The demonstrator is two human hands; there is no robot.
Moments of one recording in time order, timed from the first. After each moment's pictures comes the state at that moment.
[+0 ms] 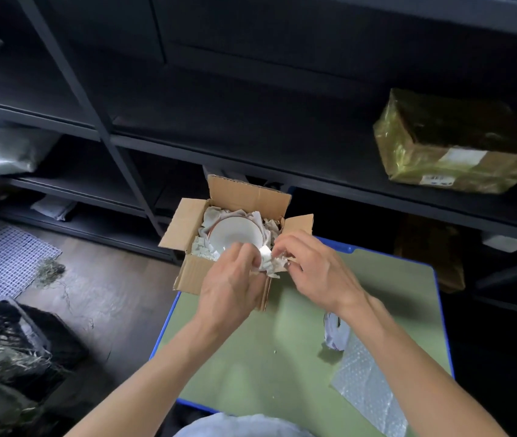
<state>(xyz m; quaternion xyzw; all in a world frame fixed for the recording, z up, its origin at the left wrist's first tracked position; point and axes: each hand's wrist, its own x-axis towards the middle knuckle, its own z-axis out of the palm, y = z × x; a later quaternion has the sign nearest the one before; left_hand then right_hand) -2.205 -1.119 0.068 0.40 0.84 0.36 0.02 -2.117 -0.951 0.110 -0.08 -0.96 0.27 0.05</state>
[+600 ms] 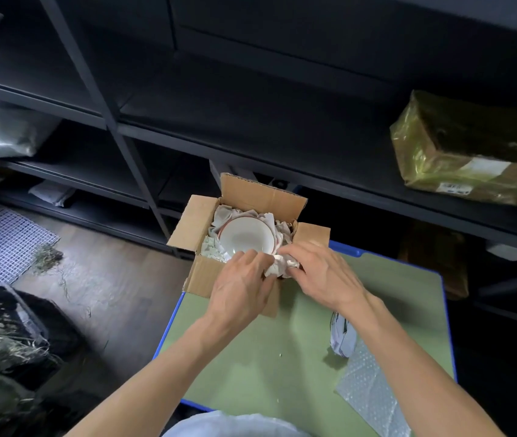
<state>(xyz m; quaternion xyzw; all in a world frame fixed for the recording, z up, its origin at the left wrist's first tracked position) -2.223 -1.113 0.041 0.42 0.85 0.32 0.03 -2.143 -0.944 0.083 -0.10 -0.98 0.19 -0.03</state>
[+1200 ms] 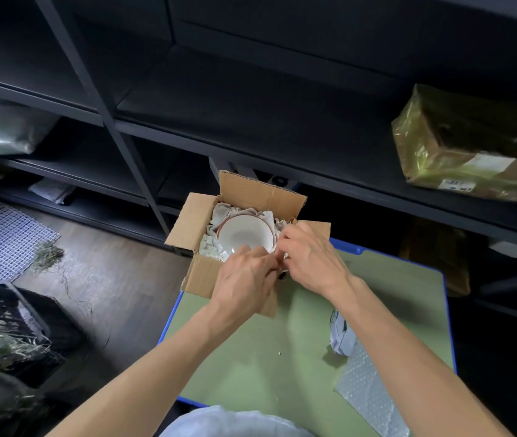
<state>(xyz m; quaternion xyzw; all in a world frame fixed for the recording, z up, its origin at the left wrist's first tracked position) -2.232 -1.097 0.044 0.44 0.86 0.26 0.04 -2.172 -0.941 0.077 -0.06 -0.99 0.13 -0.04</state>
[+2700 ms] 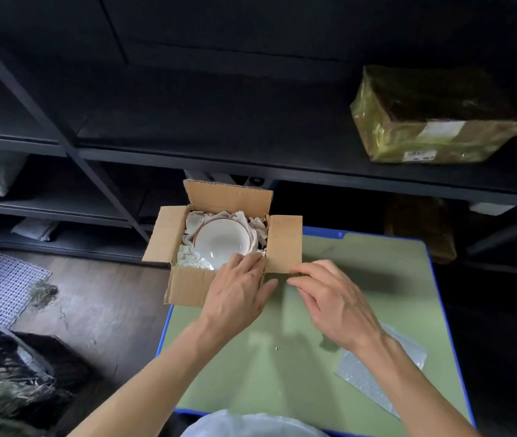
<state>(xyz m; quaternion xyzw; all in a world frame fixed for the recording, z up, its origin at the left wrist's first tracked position) -2.212 -1.095 0.042 0.50 0.85 0.15 0.08 -2.054 -0.948 0.055 -0.14 -0.97 0.18 0.12</state>
